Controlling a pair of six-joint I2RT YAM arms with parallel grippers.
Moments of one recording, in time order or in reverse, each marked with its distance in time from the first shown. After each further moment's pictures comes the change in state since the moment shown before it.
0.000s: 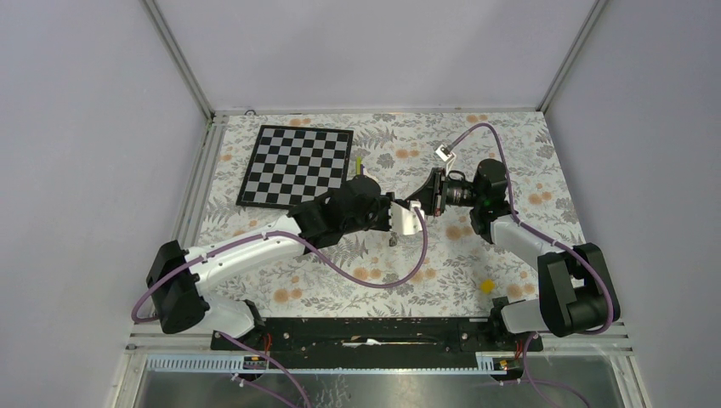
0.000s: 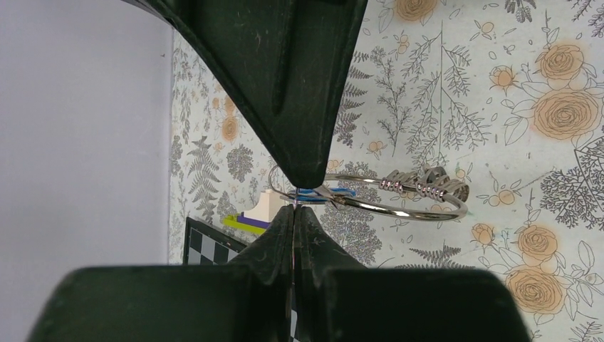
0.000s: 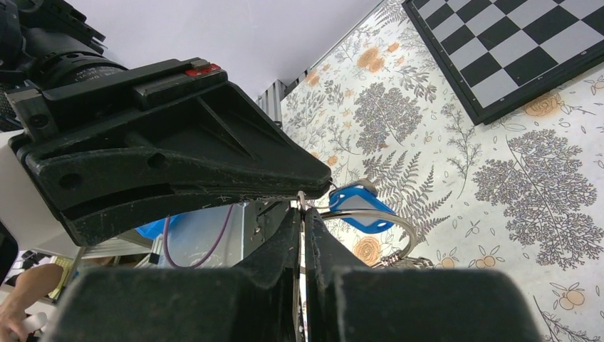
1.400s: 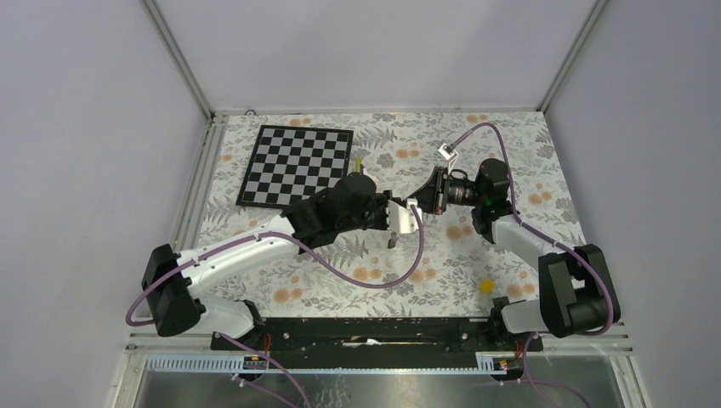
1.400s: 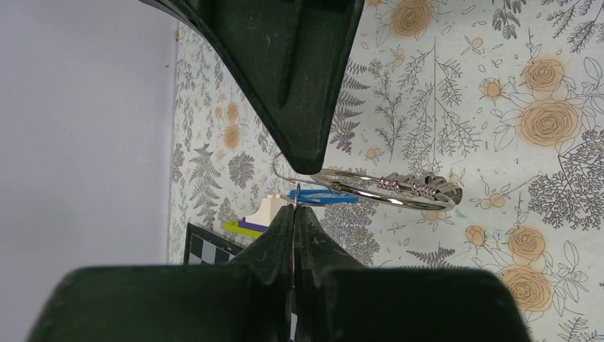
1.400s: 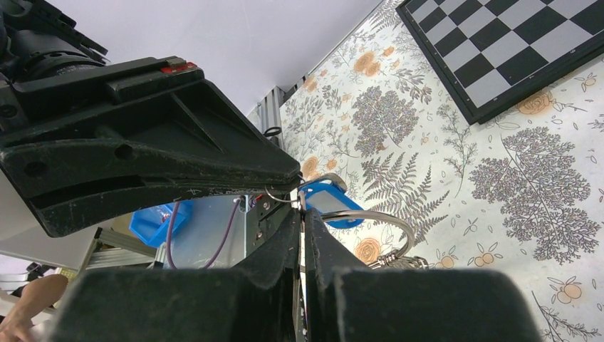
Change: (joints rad) left arm 0.006 -0.031 0.014 -0.021 0.034 -0.013; right arm -0.014 -0.006 0.000 -0.006 0.003 0.021
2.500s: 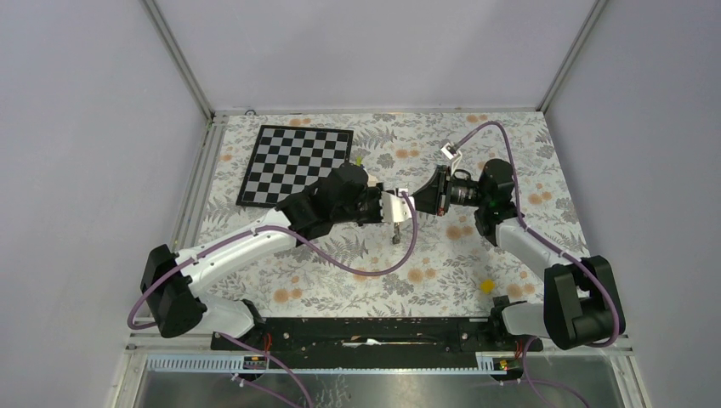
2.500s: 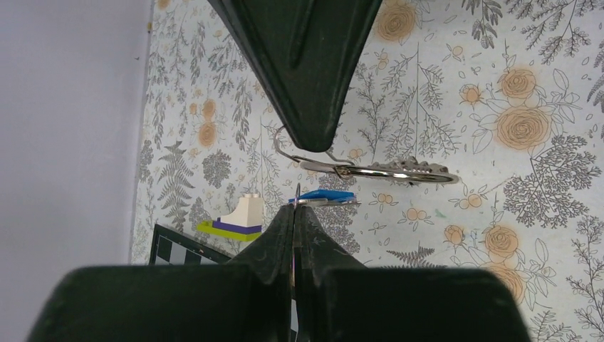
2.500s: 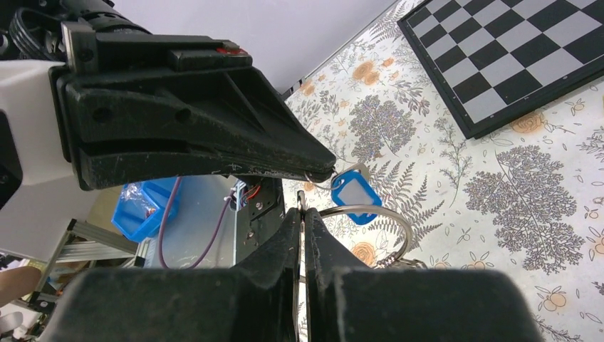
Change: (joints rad) left arm 0.079 0.001 0.013 -0.024 0.128 -0.063; right arm 0.000 -0.068 0.000 -0.030 0.000 -0.056
